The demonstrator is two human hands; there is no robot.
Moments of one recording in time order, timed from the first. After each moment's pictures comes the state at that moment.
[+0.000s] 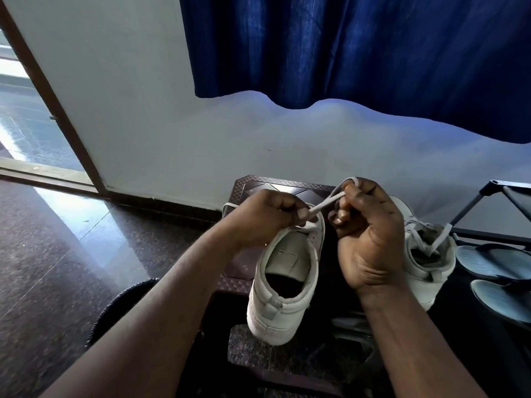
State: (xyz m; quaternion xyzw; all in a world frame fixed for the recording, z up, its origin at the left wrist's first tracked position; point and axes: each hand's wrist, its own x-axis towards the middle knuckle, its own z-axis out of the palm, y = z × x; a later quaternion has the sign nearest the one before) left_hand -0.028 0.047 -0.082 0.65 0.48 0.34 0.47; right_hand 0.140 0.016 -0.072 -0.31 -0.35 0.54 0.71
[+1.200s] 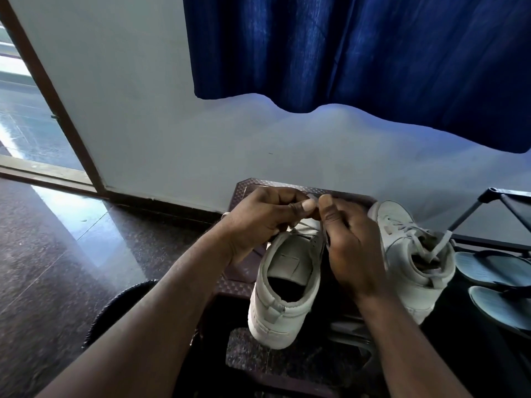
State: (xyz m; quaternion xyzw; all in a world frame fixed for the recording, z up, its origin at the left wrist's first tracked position) left_hand -0.032 0.029 -0.062 0.61 0.38 0.41 0.56; right_hand 0.137 0.006 -0.081 -0.51 -0.66 0.22 0.51
